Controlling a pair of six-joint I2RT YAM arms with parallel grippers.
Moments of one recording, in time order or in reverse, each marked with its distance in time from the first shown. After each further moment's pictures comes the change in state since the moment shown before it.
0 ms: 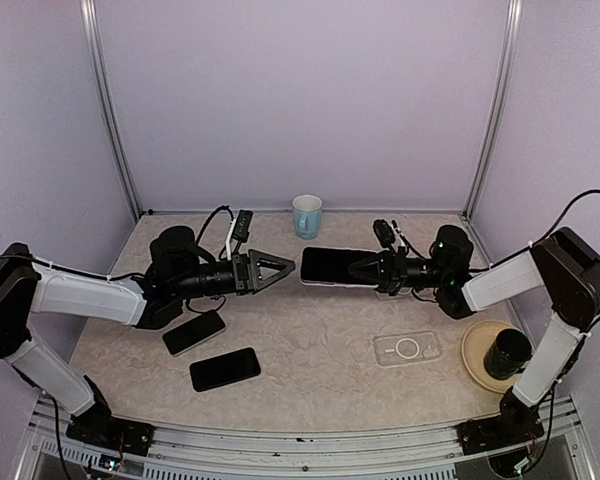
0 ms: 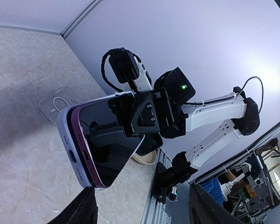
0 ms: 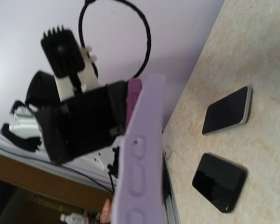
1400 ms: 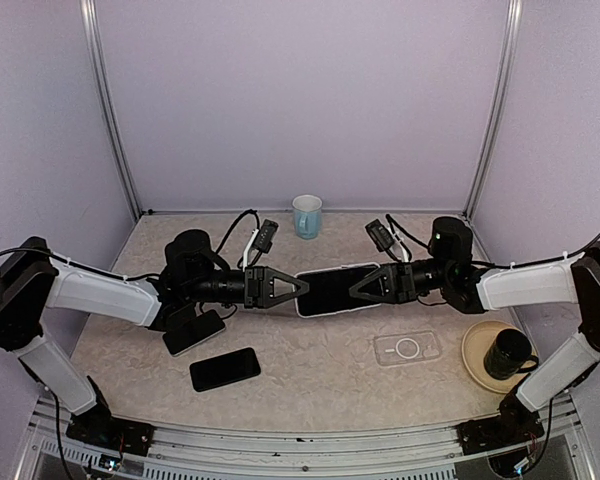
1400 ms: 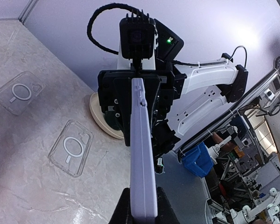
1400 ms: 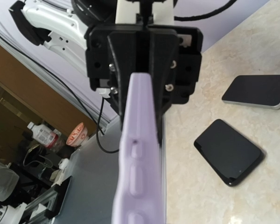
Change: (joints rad) left arm -0.058 0.087 0.048 0.053 0.187 0.058; right arm 0.086 -0.203 0.025 -0.426 -0.167 -0.591
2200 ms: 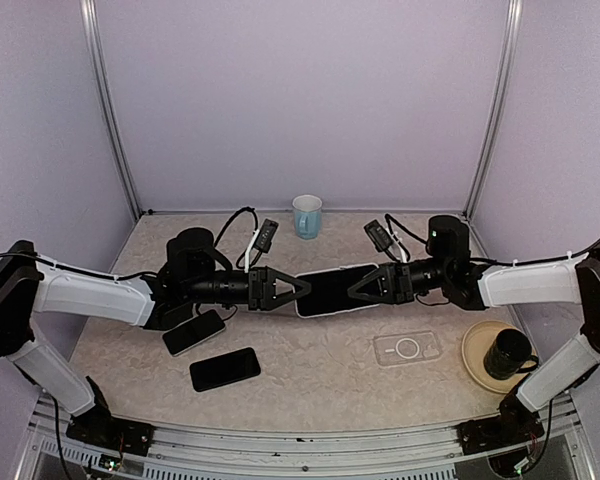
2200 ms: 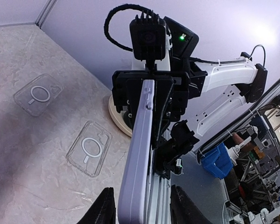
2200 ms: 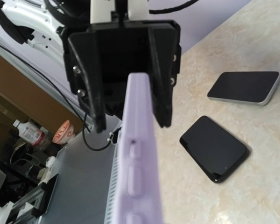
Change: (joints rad) left arm -0.026 -0.058 0.017 -0.172 -0.127 0.132; right arm 0.000 -0.013 0.028 -0.139 0.041 -0.105
